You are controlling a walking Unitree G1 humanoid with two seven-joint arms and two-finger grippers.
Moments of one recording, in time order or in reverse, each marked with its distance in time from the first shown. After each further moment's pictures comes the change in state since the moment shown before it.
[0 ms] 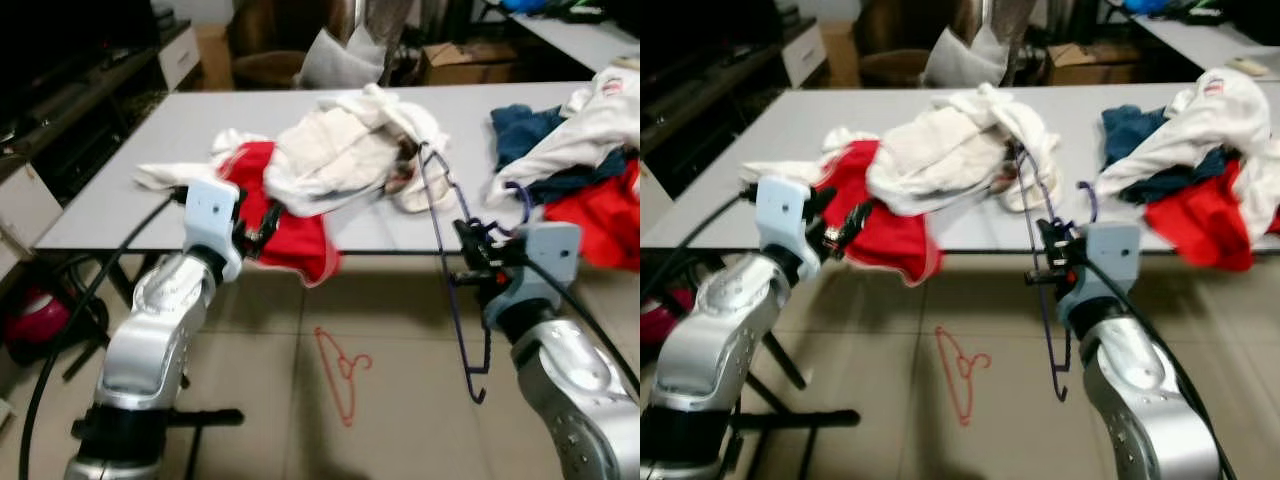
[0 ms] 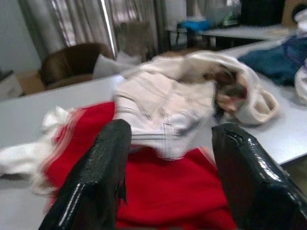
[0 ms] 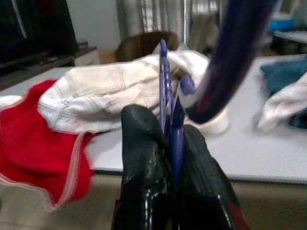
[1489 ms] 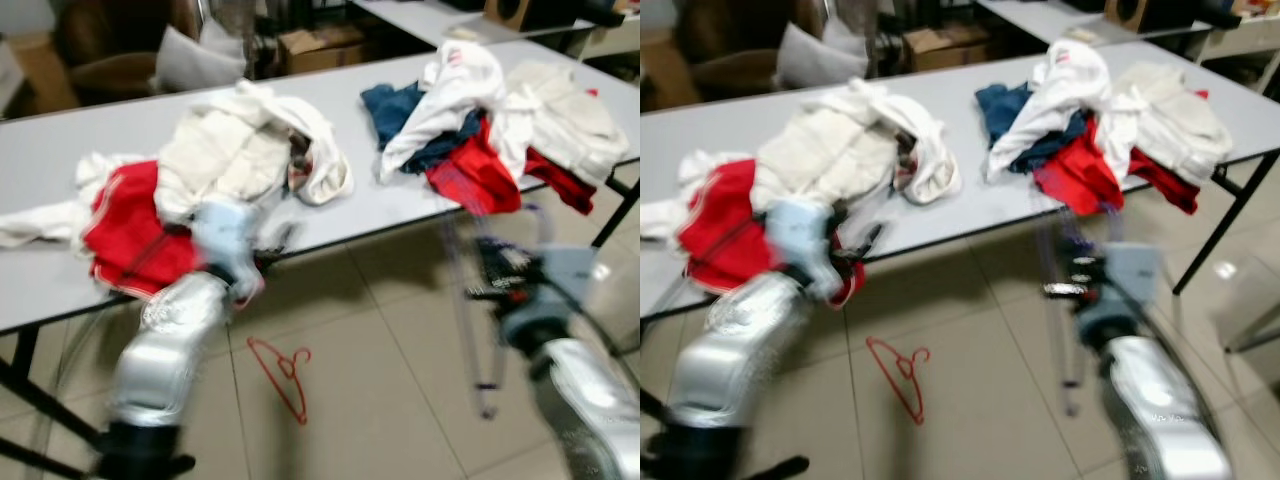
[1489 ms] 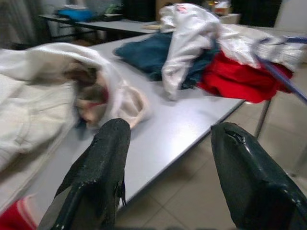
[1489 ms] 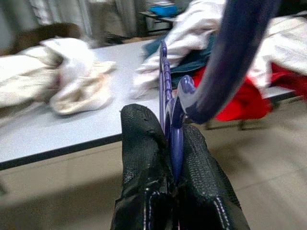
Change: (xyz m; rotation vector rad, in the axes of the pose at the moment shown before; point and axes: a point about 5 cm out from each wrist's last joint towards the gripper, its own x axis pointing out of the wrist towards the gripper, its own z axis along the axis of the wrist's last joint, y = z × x) left arm -0.002 -0.041 -0.024 -0.098 0.038 -0.145; right arm -0.010 -0.026 -0.017 -0.003 0.033 -0.073
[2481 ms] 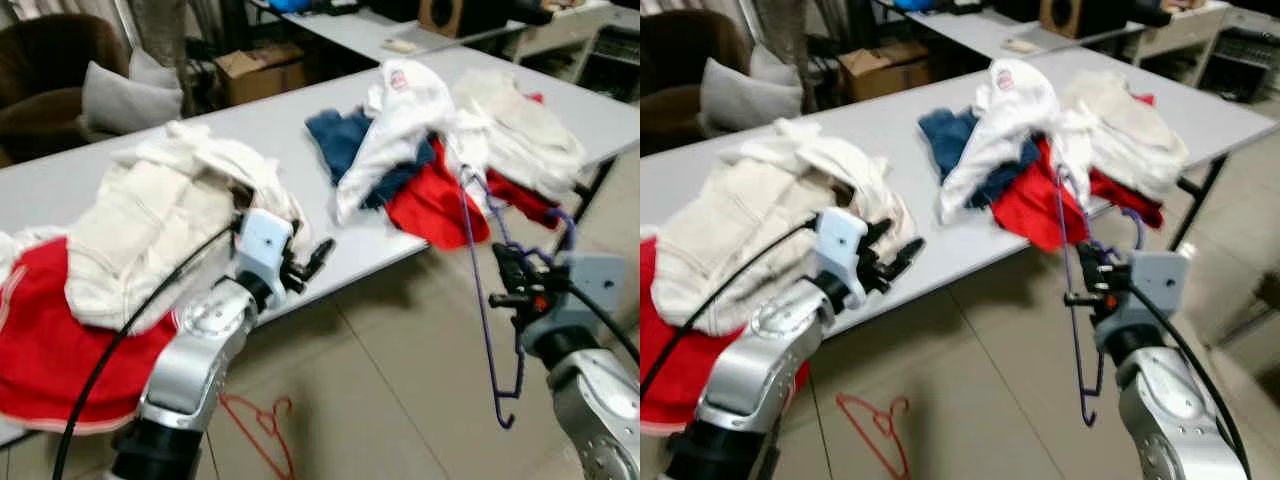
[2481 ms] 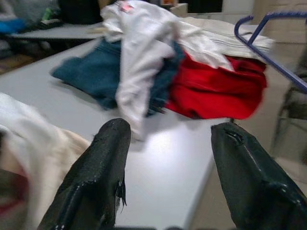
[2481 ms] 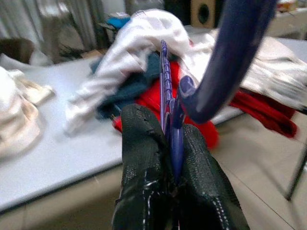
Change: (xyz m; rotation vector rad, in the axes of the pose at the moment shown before) left arm 0.004 -0.010 -0.008 0.052 0.027 -0.069; right arm -0.008 -0.007 0.000 0.002 0.000 0.005
